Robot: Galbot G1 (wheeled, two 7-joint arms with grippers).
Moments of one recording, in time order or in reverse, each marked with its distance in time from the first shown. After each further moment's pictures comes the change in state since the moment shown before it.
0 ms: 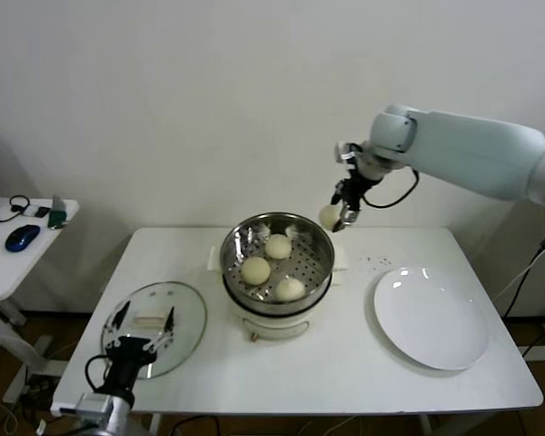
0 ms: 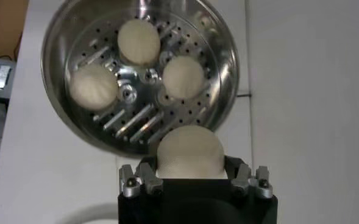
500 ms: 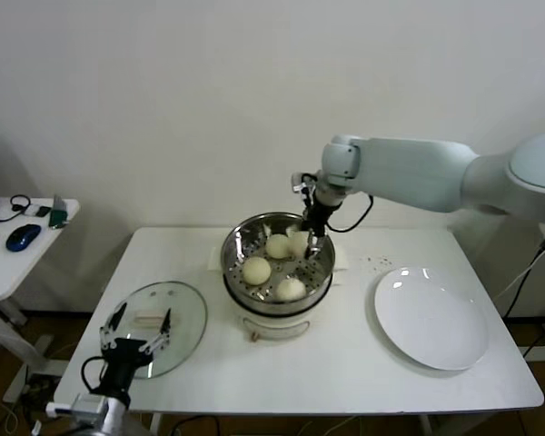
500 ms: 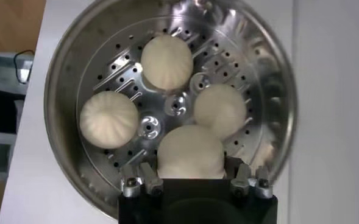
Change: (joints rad) left arm 0.002 0.014 -0.013 0.007 -0.020 -0.003 0.006; right arm -0.084 0.142 -0.057 -0.018 0.038 -0.032 0.048
